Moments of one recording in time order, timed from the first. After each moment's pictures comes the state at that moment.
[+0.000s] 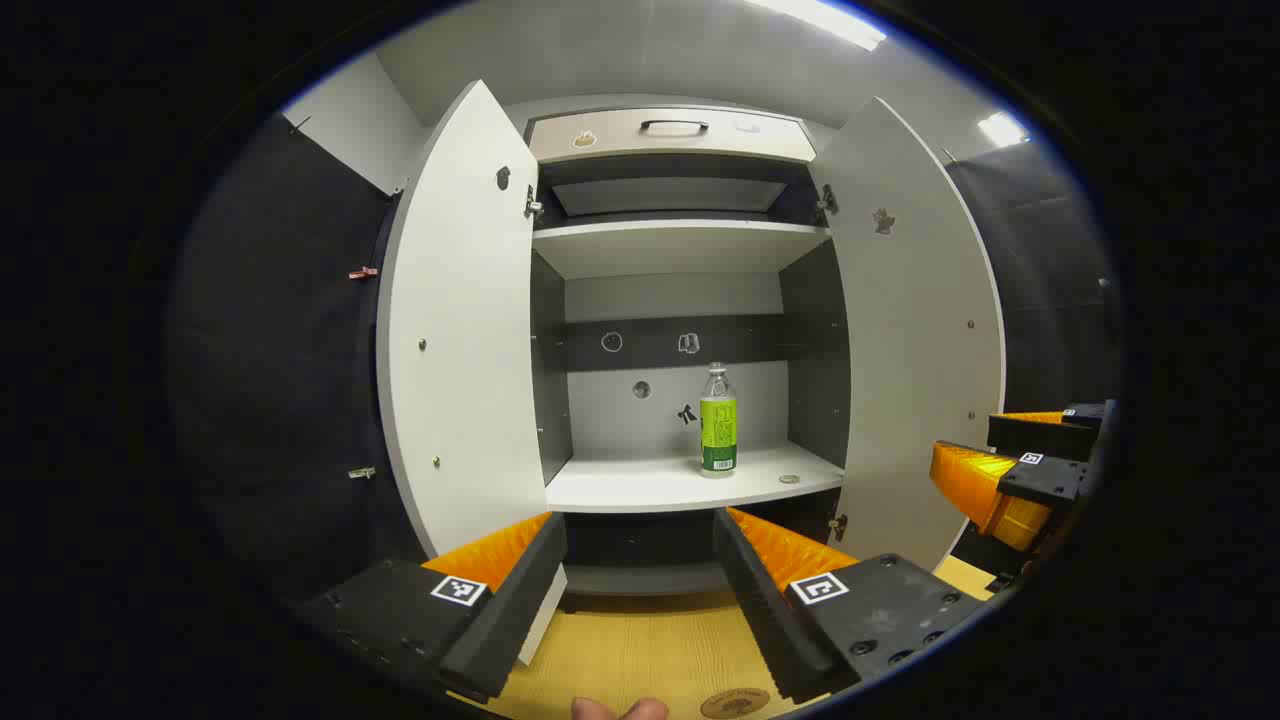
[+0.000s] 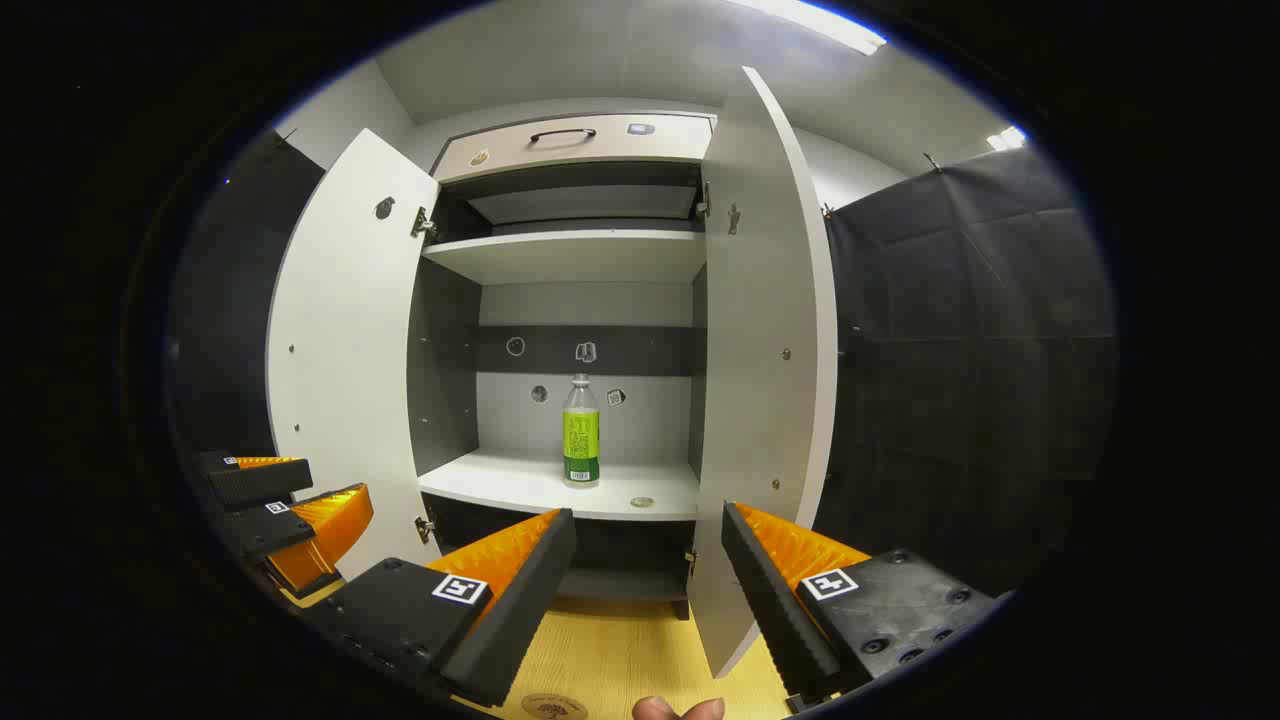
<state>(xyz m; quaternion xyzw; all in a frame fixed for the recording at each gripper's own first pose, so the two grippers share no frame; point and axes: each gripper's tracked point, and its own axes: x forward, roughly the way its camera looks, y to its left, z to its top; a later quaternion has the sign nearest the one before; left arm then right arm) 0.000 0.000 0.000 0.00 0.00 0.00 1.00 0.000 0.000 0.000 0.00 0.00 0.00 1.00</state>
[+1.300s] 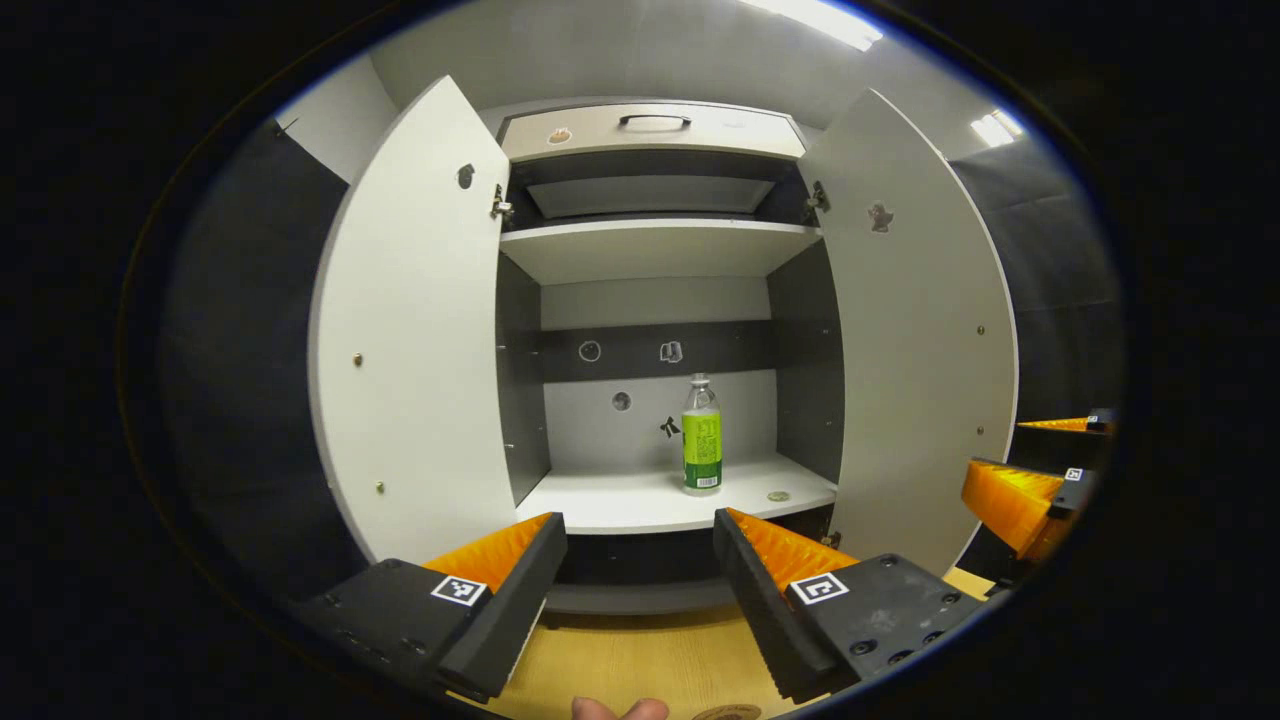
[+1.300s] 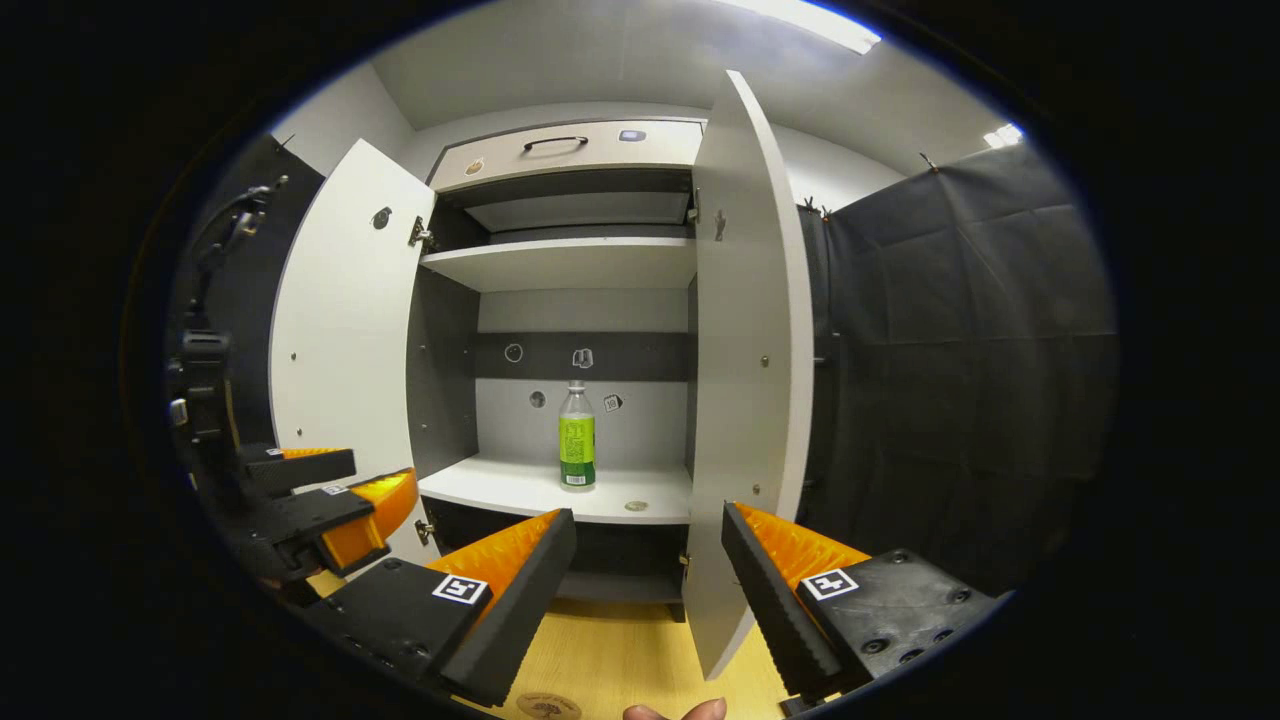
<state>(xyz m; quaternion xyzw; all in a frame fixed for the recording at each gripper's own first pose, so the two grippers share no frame) 0.053 -0.033 0.014 0.01 -0.01 -0.03 1.00 -0.009 -0.022 0.005 0.00 -0.01 0.00 1.00</state>
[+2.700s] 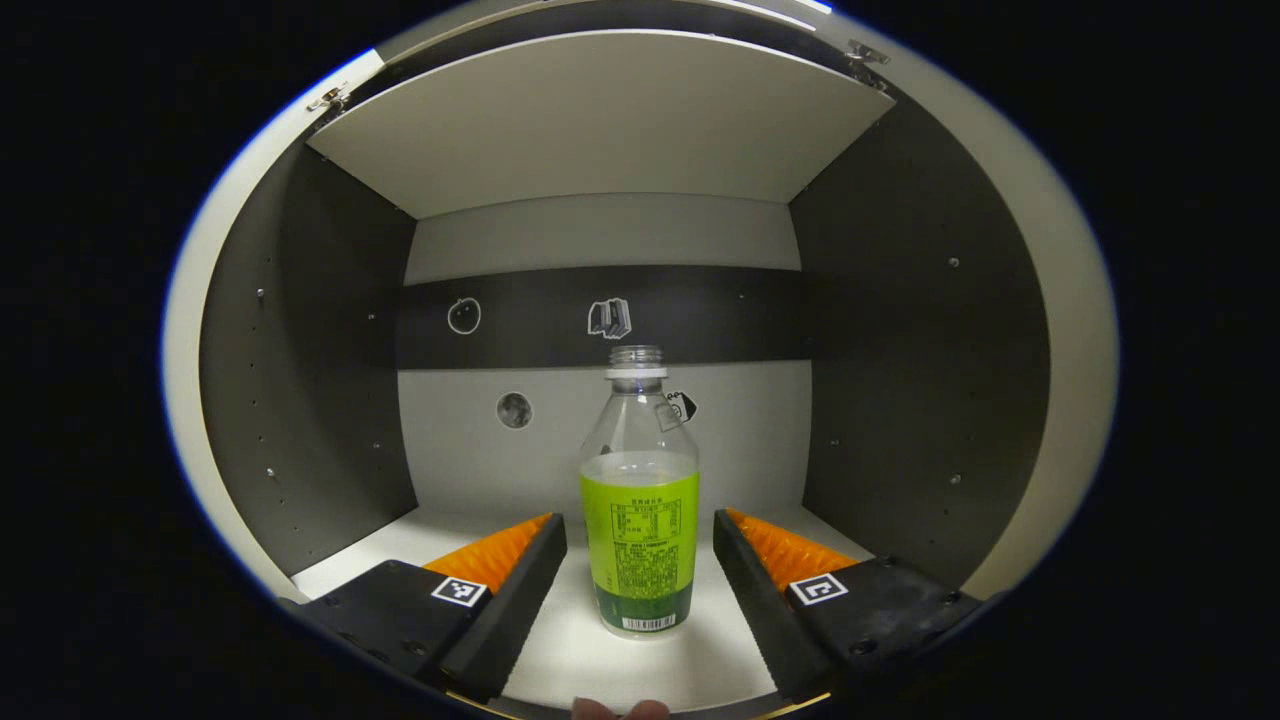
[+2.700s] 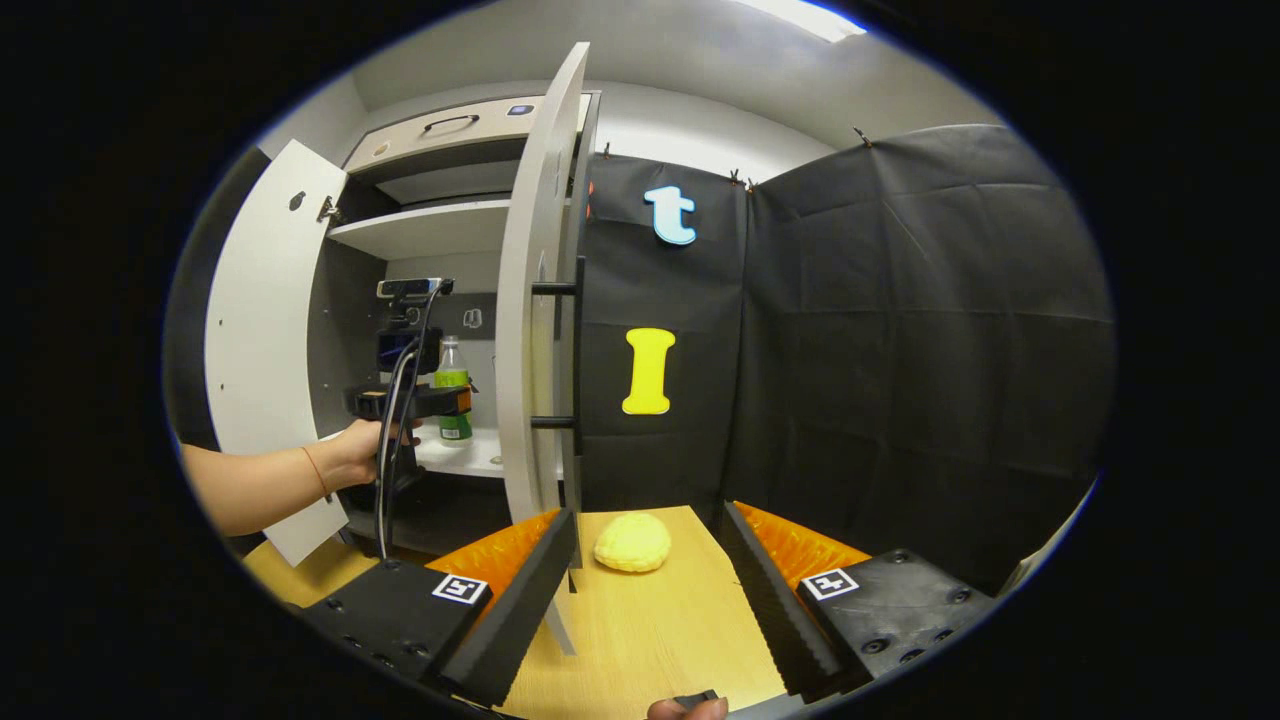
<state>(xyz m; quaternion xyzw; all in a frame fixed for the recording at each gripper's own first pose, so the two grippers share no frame) 0.384 -0.126 -0.001 0.00 -0.02 -0.03 1.00 -0.021 -0.182 -0.037 0.00 0.04 -0.09 1.00</state>
